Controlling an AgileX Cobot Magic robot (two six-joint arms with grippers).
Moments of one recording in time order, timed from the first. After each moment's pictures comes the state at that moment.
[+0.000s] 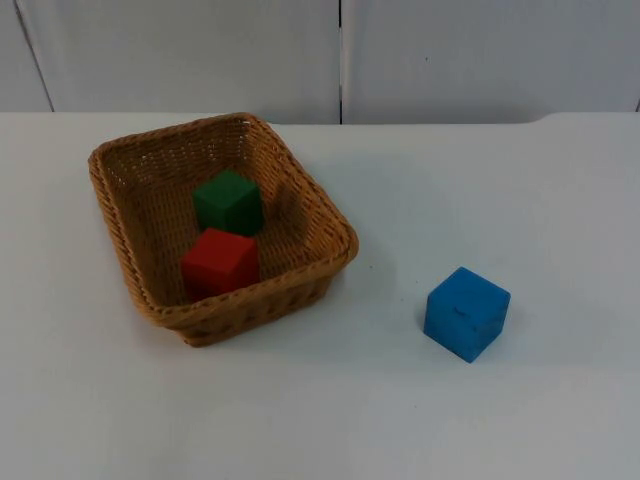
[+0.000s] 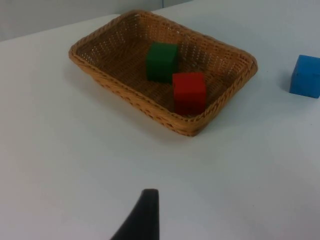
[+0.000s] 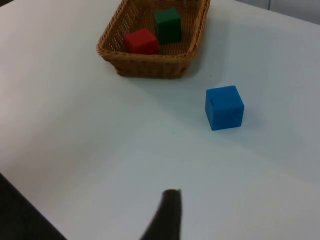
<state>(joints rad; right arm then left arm) 0.66 0.00 -0.52 0.03 1.08 0.00 -0.39 0.00 -0.50 -0.03 1.09 0.02</state>
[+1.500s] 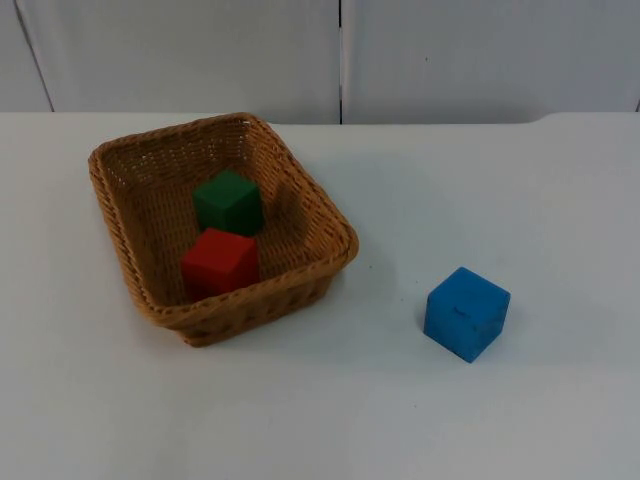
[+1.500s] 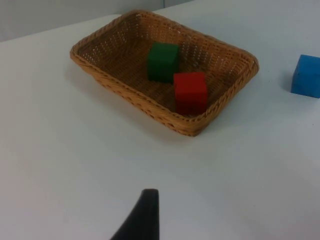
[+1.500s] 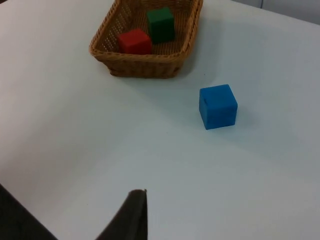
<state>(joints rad) 0.63 0.00 -0.52 0.03 1.08 0.00 -0.39 0.00 -0.50 -0.02 1.09 0.02</state>
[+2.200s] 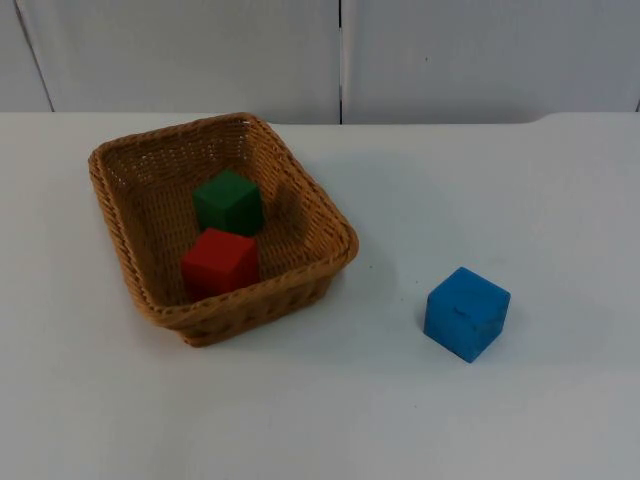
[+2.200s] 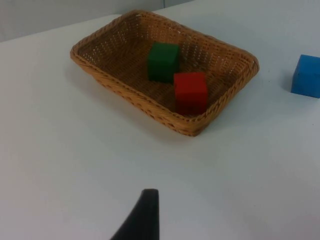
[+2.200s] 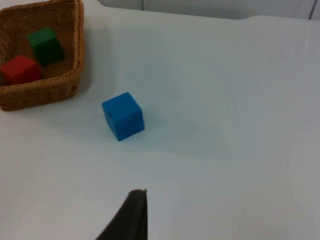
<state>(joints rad) 0.26 0.00 -0.52 0.03 1.08 0.00 -0.39 0.00 -0.50 -0.02 1.09 0.02</state>
